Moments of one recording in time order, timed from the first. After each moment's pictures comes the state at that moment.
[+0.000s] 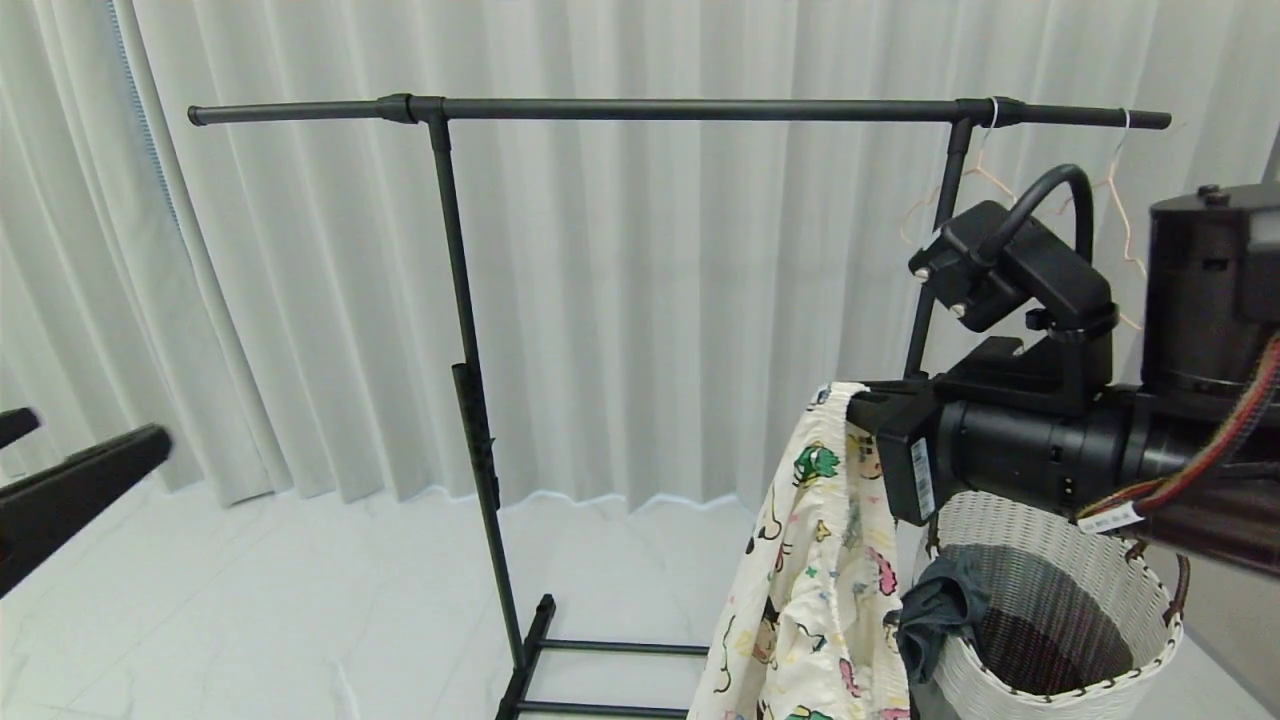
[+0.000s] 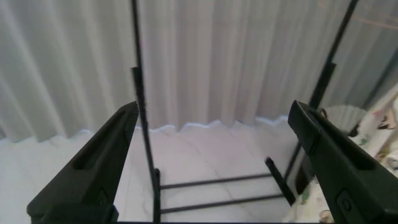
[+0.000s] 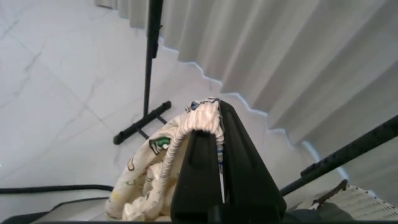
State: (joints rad) left arm -0.21 0.78 -0.66 -0.02 -0.08 -0.02; right arm 0.92 1.48 -1.01 -0.19 -0.22 -0.04
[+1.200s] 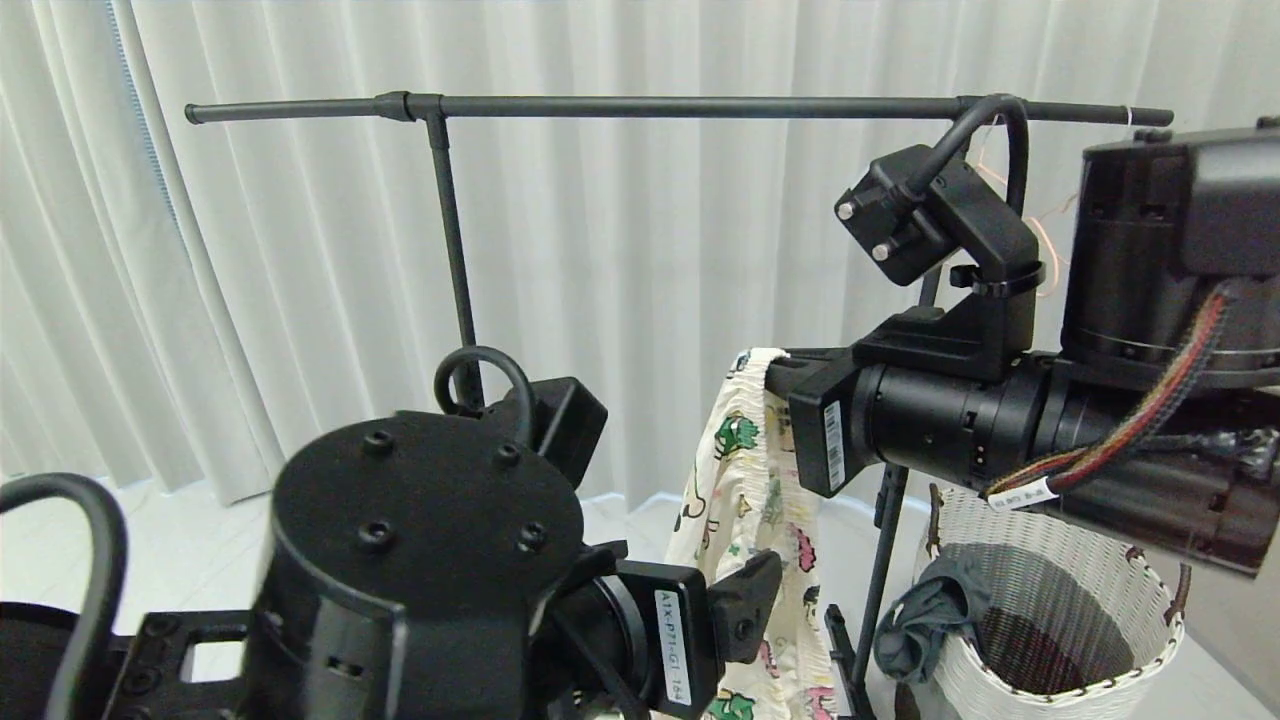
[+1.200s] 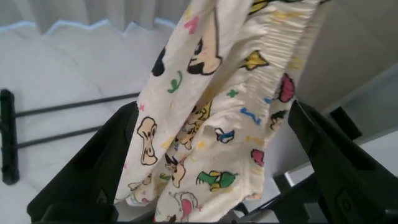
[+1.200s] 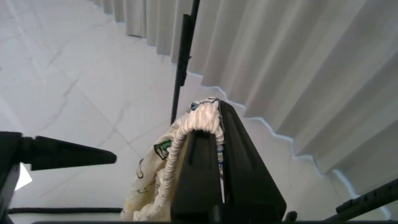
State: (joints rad) left arm -1.08 1.52 -0.85 -0.17 0.38 -0.60; right arm 1.01 1.57 -1.12 -0.26 -0.22 0.01
